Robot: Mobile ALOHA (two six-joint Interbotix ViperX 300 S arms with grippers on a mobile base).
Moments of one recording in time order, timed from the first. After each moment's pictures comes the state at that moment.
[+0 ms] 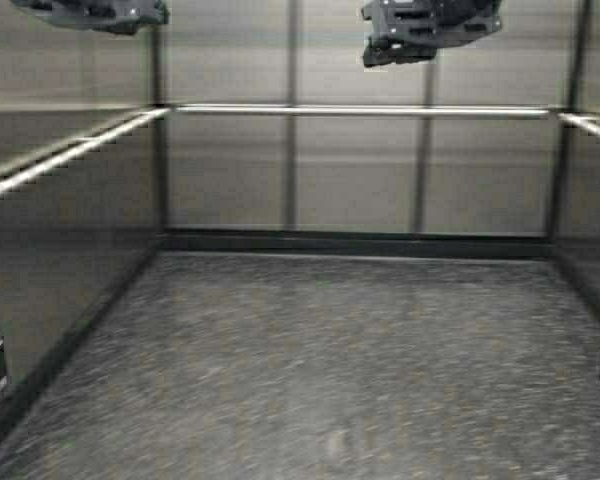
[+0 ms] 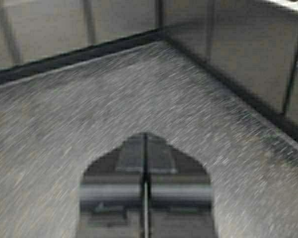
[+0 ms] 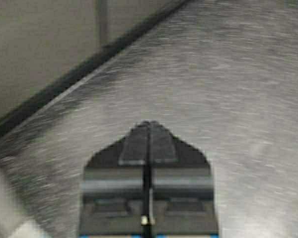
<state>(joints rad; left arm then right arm) -0.35 -0.50 1.12 0.29 -0.56 -0.15 0.44 -0.18 0.83 -0.49 -0.32 0.38</state>
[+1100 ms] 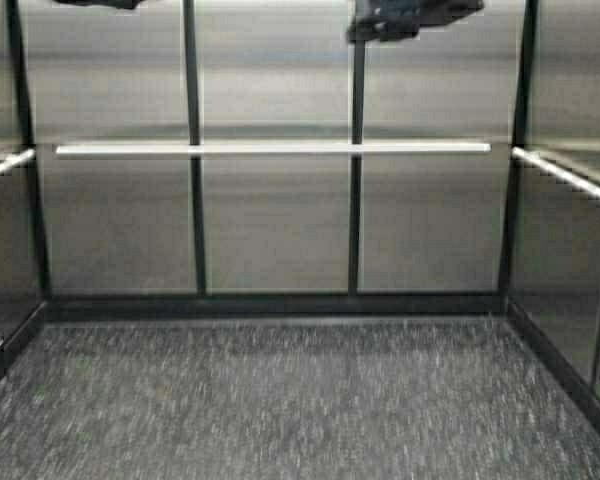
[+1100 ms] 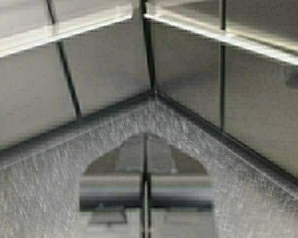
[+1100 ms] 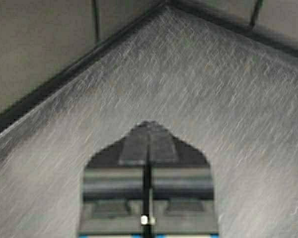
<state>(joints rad) -0.31 -0.43 1.08 0.29 -0.54 -0.14 0.41 -0.16 0.77 -0.49 -0.32 0.37</state>
